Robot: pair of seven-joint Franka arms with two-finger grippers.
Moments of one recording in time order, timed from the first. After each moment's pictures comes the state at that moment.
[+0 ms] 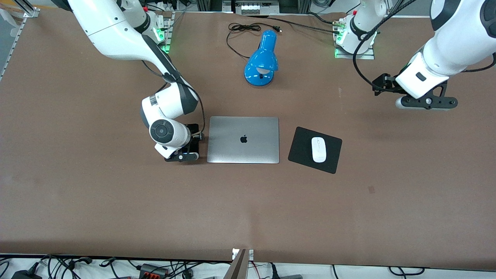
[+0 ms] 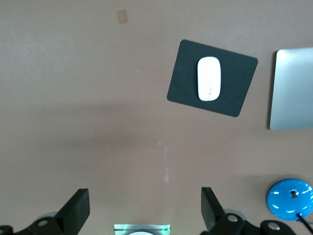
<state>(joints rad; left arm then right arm) 0.11 -0.02 -0.29 -1.74 0.01 1.56 -0.13 0.31 0.67 0.16 -1.74 -0.03 2.18 0.39</state>
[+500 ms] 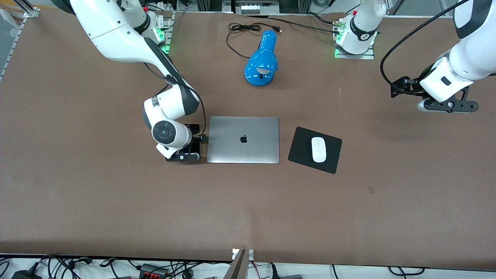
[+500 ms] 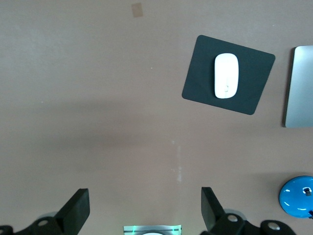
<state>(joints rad) 0.08 -0.03 -0.16 -1.78 -0.01 1.59 -0.04 0.31 0.69 0.15 -1.72 -0.03 2.19 0.43</state>
